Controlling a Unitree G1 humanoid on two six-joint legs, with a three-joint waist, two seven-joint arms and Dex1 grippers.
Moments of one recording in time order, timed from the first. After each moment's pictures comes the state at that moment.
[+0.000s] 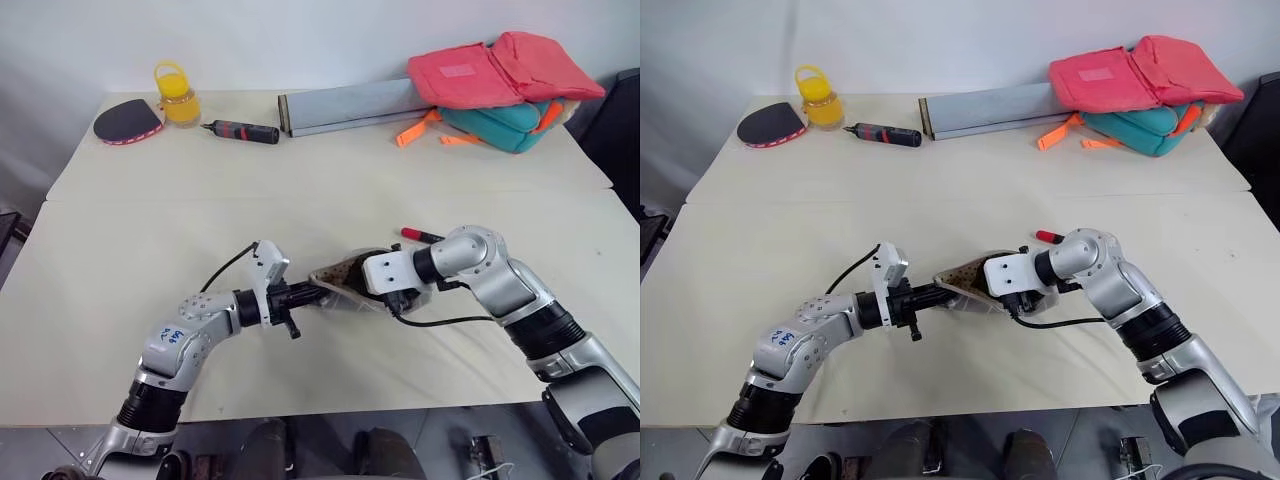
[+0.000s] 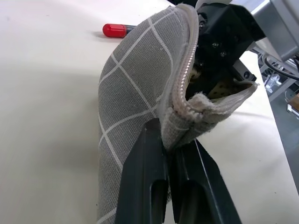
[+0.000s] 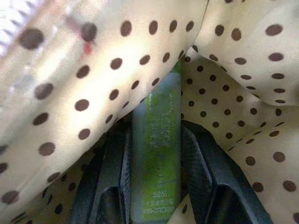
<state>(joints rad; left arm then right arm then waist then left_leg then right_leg) -0.33 0.41 -0.11 -0.19 -0.54 0.65 -0.68 -0.76 -0.65 0.46 0.12 -0.16 0.04 1.25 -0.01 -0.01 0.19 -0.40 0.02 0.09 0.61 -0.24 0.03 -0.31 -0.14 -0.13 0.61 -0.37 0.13</state>
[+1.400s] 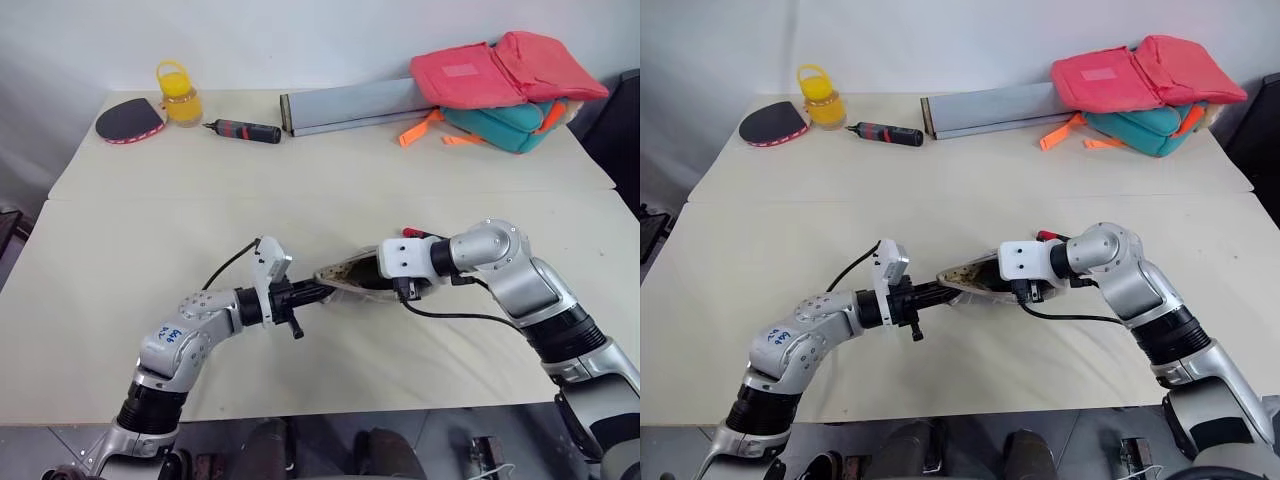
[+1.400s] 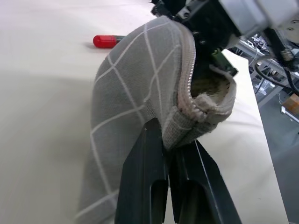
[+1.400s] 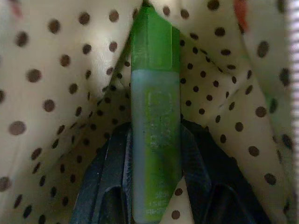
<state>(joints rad) -0.32 0.39 -0.10 -0.26 -0.56 0.70 -0.68 -0.72 -0.70 0.39 0.05 -0.11 0.18 1.20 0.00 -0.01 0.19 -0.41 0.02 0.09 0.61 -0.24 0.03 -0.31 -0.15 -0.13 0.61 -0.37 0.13</state>
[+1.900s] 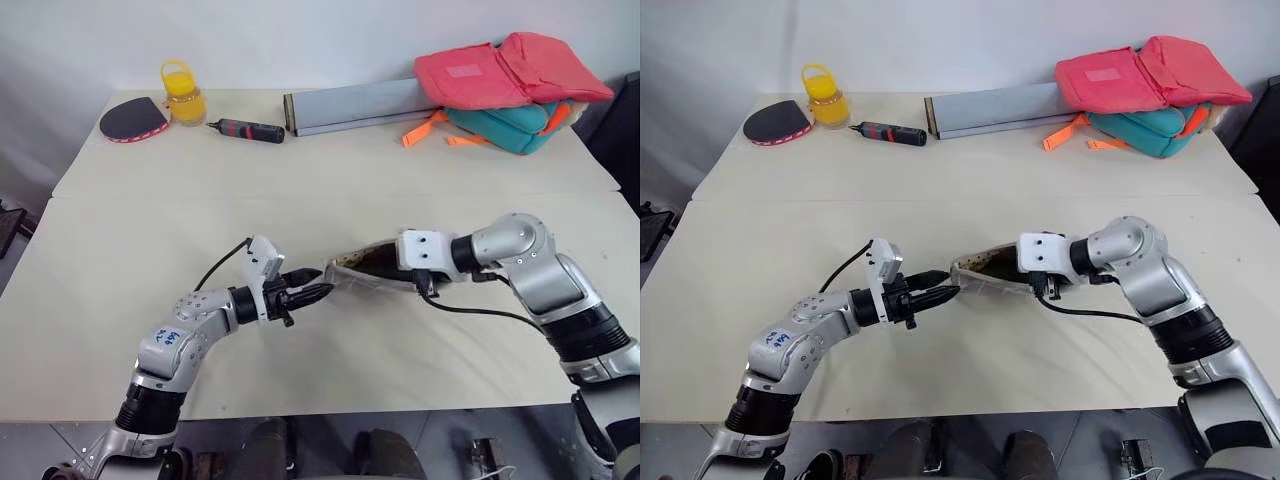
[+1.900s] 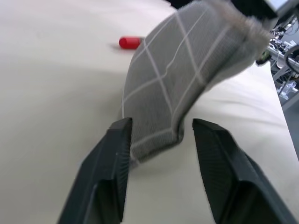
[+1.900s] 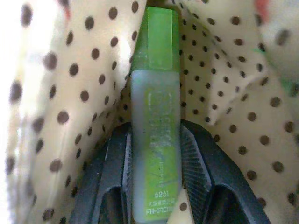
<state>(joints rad) -0.32 0.39 -0.08 -0.22 -0.50 0.58 -0.68 -0.70 -0.76 0.34 0.04 -0.04 0.23 1.26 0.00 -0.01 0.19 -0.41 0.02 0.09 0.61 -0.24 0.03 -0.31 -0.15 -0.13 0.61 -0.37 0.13</state>
